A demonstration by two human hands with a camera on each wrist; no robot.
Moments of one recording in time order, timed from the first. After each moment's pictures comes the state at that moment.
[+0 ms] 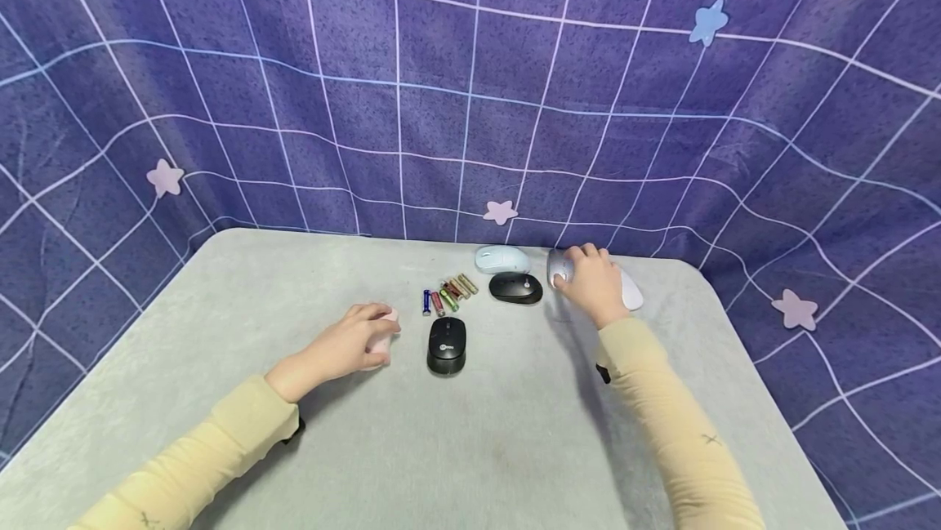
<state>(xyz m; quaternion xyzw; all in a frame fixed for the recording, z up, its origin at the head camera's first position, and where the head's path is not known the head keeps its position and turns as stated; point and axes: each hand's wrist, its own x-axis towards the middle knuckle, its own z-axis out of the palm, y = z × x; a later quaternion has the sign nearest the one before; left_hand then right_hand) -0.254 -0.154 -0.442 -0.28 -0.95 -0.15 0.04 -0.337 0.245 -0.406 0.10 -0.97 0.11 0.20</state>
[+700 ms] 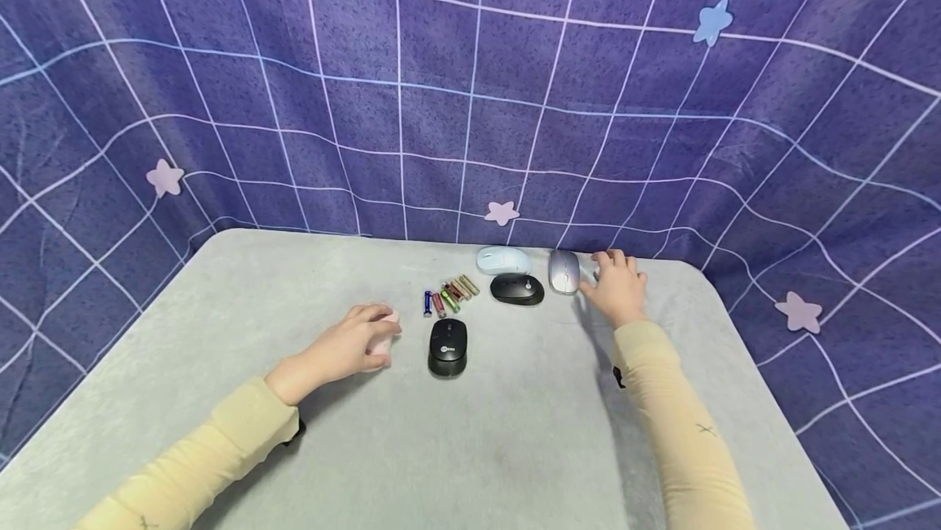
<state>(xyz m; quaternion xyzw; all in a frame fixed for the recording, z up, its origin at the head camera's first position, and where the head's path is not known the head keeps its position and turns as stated) -0.255 -0.155 -0.443 -0.28 -0.95 -0.15 0.04 -0.349 0.285 -0.430 0.05 -0.97 0.13 0.19</state>
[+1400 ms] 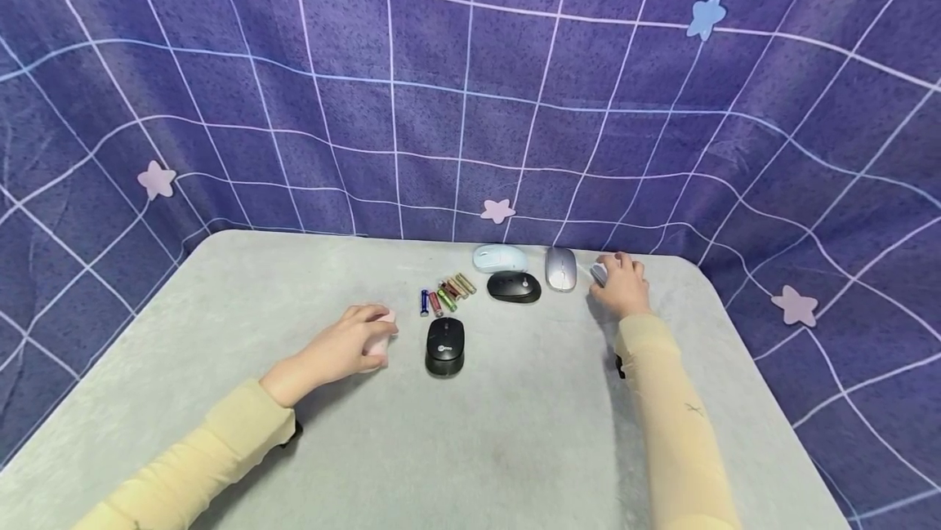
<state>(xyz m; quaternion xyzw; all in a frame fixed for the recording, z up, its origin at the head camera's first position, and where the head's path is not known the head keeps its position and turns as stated) -0.255 -0.154 -0.442 -0.28 -0.95 -0.15 0.04 -0.361 0.316 -0.447 0.04 -0.98 0.17 0.10</state>
